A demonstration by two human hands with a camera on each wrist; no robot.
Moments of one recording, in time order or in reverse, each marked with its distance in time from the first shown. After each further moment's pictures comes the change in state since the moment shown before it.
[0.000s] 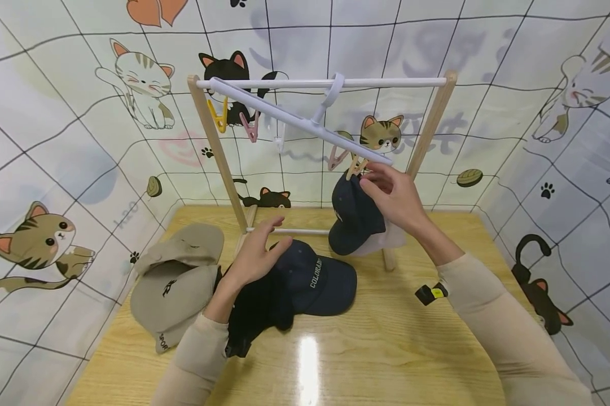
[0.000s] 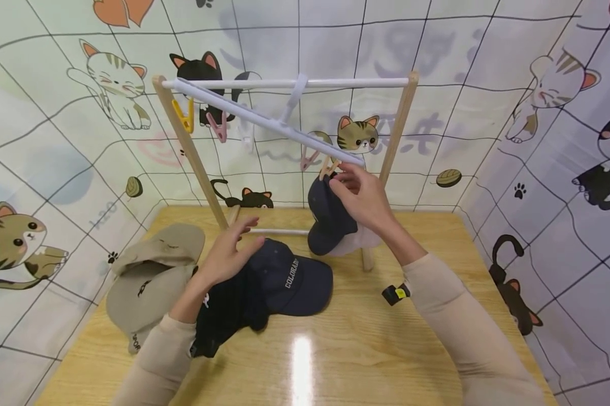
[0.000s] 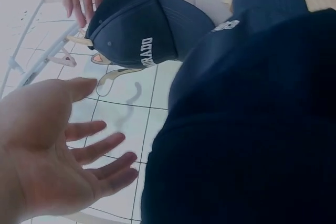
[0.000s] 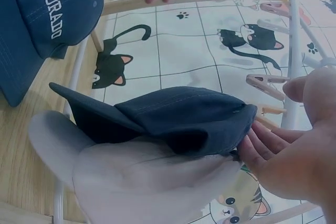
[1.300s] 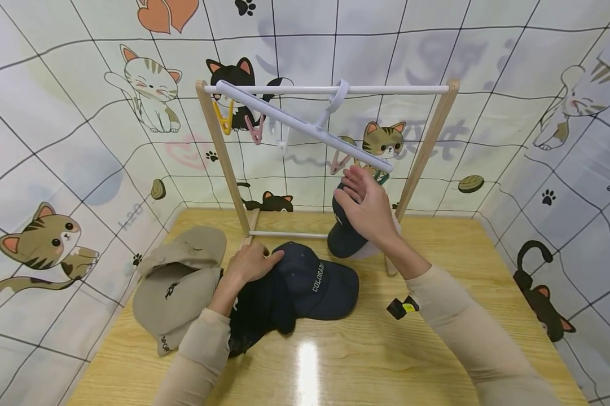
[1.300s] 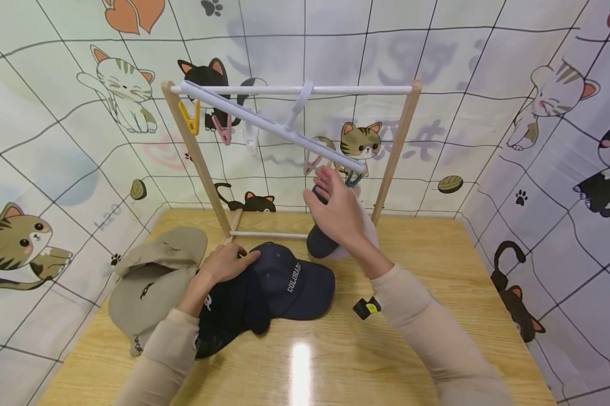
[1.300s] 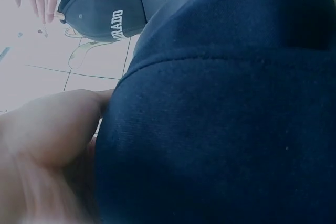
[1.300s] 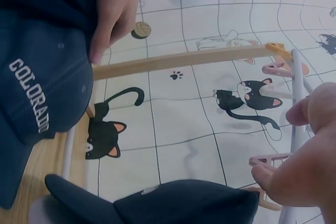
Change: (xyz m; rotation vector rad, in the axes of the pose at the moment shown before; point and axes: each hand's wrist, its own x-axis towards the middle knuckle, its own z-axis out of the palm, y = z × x) left_hand 0.000 -0.031 -0.001 0.347 -0.169 -0.408; right_hand -0.006 -0.036 0.060 0.272 0.050 -0.016
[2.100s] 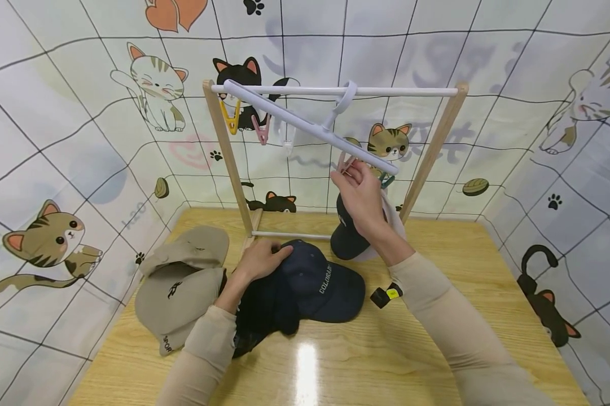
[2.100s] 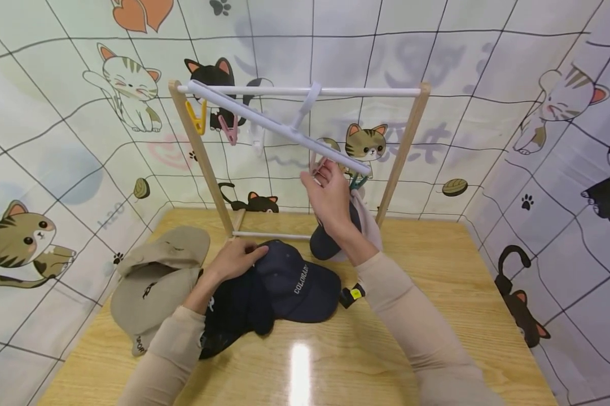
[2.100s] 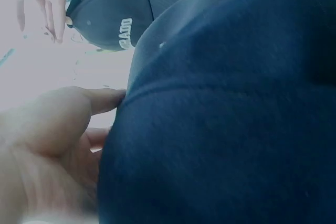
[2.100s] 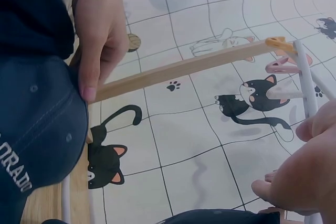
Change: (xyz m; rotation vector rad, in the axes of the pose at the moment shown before) left_hand 0.010 0.005 0.002 -0.196 0.039 0.156; right_hand 0.034 -0.008 0.030 0.251 0.134 0.151
